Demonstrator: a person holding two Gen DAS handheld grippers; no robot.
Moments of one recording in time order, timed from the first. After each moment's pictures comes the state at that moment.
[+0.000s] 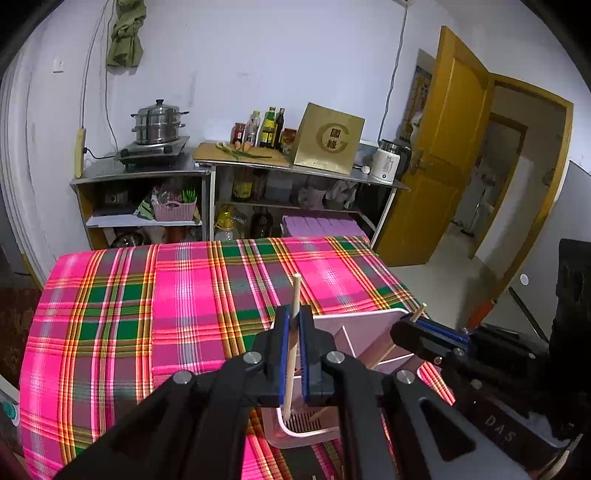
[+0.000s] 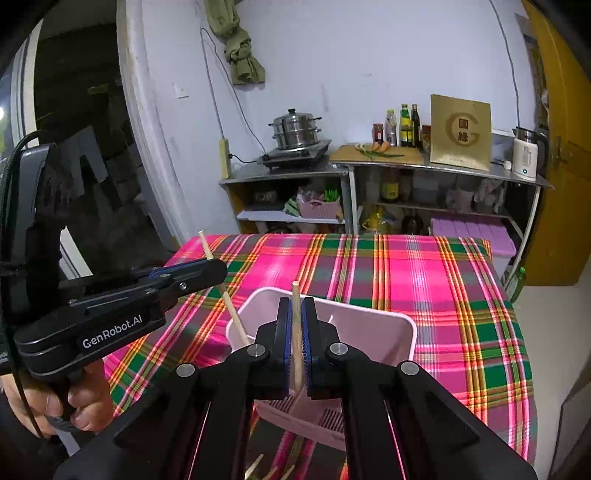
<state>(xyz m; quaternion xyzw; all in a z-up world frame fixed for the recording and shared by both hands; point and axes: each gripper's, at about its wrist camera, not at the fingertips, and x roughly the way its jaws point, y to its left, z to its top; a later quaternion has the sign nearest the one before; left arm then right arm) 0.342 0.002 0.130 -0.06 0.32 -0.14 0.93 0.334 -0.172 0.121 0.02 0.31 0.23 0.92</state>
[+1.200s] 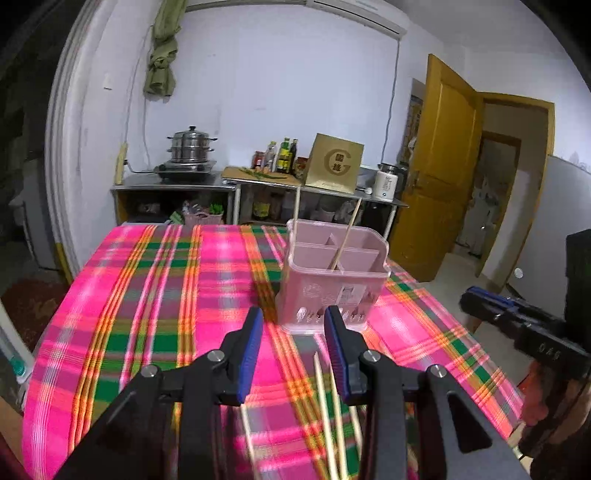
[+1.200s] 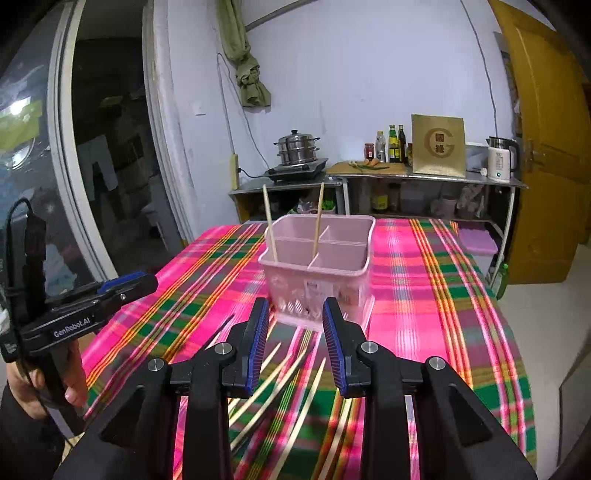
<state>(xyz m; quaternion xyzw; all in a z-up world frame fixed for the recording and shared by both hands) 0.137 0.036 0.094 -0.06 0.25 -0.10 0.96 0.156 -0.225 0.097 0.03 0.25 0.23 0.94</state>
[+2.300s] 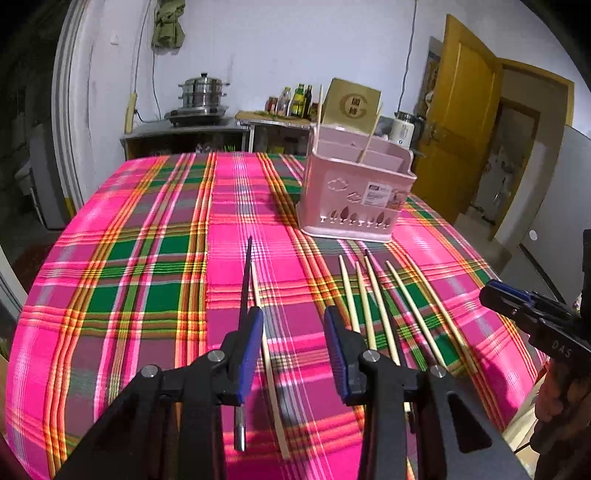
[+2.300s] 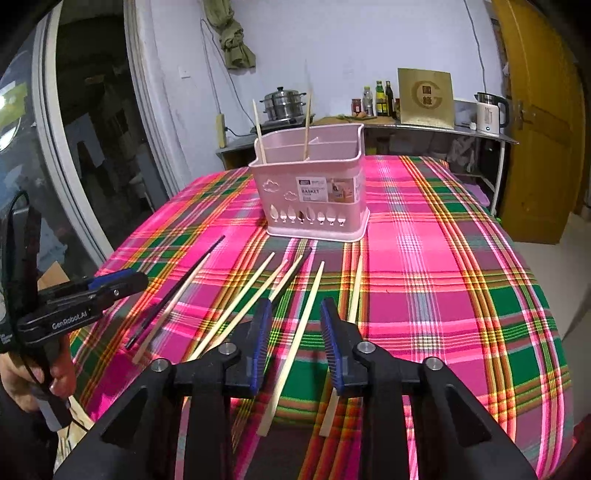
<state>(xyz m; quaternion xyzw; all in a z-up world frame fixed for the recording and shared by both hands) 0.120 0.038 0.015 -0.05 0.35 -0.08 0.93 0.127 -0.225 0.021 0.02 0.33 0.20 0.92</state>
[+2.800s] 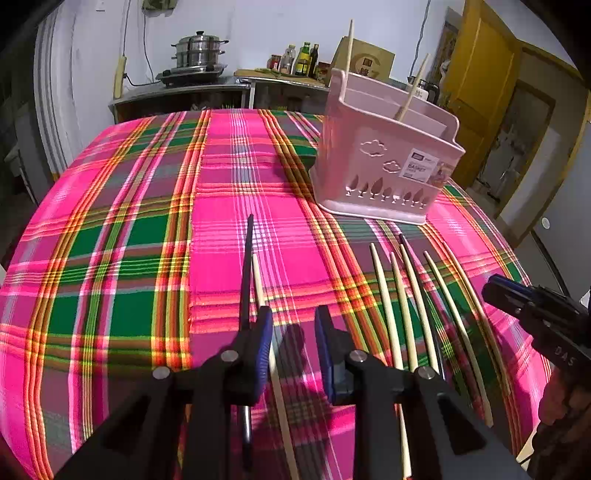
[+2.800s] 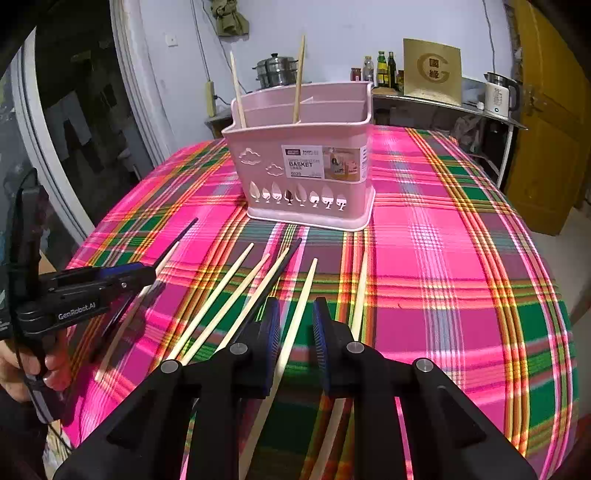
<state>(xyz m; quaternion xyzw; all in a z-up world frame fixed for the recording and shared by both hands) 0.186 0.040 -0.017 -0.05 0.42 -0.09 0.90 0.186 -0.205 -0.004 0.00 0.39 0.19 0.90</state>
